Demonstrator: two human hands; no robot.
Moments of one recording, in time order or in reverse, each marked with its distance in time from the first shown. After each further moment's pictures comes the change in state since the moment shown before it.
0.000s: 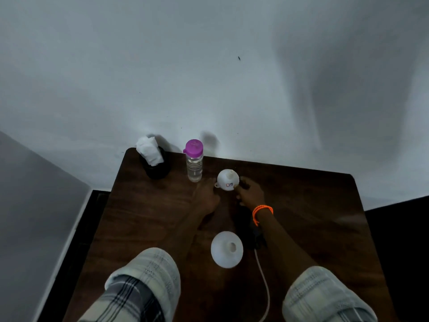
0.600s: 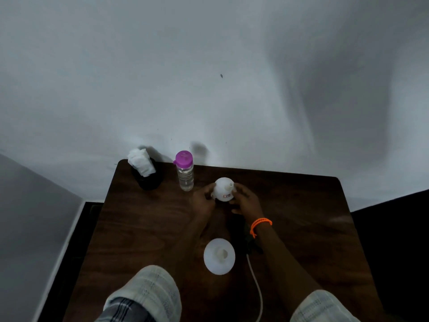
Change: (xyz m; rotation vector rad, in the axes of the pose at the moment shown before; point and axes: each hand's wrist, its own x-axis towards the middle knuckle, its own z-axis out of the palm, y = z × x) left_hand -0.021 0.048 0.002 -0.452 0.187 -0.101; right_hand -0.031 -0.009 -0.020 0.418 -0.057 0.067
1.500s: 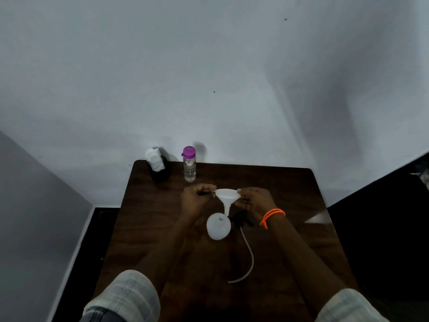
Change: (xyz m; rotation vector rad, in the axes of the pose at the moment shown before) left_hand -0.127 0.058 -0.086 -0.231 -0.057 0.187; right_hand -0.169 -0.057 -0.031 0.295 0.040 0.076
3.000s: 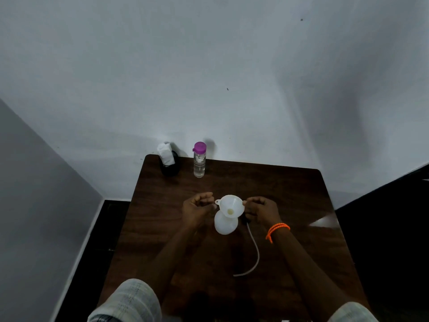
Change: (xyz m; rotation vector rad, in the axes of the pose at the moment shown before) left_hand -0.041 -0.039 -0.024 -0.219 0.029 -0.222; right_hand -0.016 0.045 -0.016 -0.248 0.074 -0.068
